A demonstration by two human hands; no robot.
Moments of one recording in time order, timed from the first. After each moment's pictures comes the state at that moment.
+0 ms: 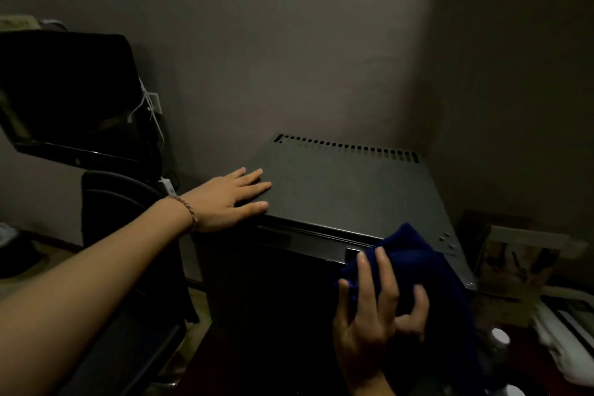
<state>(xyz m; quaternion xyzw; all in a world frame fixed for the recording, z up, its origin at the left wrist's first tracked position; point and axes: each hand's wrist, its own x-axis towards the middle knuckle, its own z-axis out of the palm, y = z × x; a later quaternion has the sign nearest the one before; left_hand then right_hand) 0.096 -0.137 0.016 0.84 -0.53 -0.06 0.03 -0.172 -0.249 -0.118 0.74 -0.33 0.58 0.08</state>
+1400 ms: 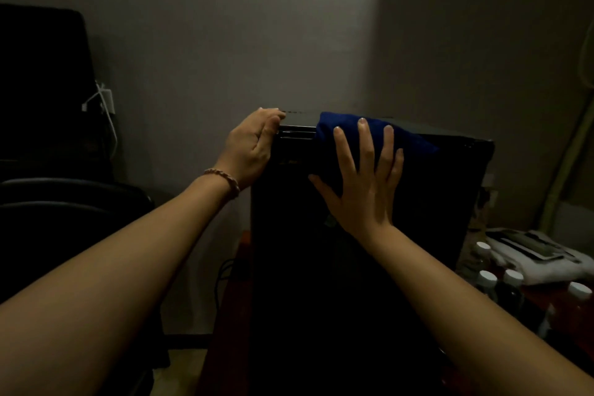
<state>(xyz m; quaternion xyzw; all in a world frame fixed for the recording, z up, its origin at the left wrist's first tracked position) 0.093 -0.084 -0.074 0.56 -0.61 0.23 0.51 -0.086 -0.200 -0.137 0.75 -0.29 0.52 0.27</state>
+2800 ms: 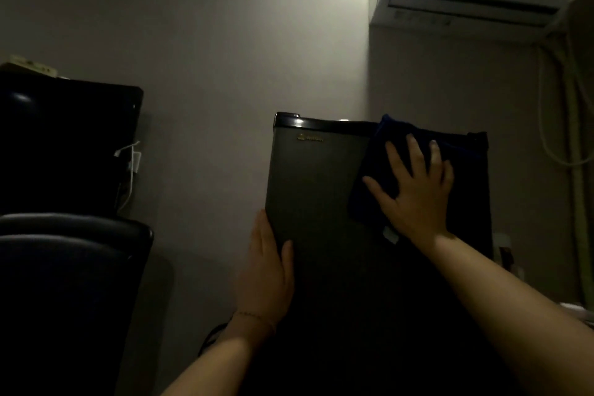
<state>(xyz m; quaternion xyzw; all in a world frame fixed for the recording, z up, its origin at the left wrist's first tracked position) 0.055 -0.093 -0.328 0.61 -0.47 0.27 0.58 -0.132 -0.252 -0.203 0.69 -0.30 0.60 0.28</state>
